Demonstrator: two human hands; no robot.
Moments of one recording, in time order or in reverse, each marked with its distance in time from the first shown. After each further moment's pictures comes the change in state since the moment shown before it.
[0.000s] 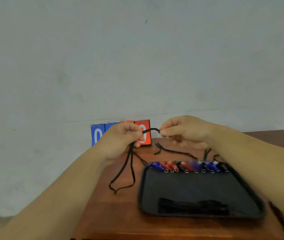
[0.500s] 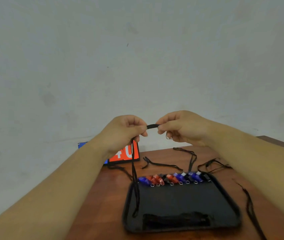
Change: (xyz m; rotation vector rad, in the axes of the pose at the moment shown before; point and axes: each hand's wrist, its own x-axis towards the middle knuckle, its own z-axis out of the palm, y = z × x) left_hand 0.020 0.085 0.038 0.122 -0.069 0.121; right_hand -0.046 -0.039 -0.044 -0.104 0.174 -0.167
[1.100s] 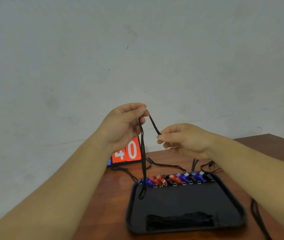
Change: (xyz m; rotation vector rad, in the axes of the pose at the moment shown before) left_hand -0.001 0.026 0.003 -0.613 0.005 0.006; right_hand -0.009 0.027 0.010 0.107 -0.077 0.023
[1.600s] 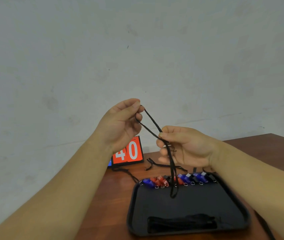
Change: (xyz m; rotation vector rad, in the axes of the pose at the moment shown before) left_hand 0.003 -0.002 -0.005 -0.225 -0.008 0.014; right_hand -0.011 0.003 0.010 0.460 -0.326 0.013
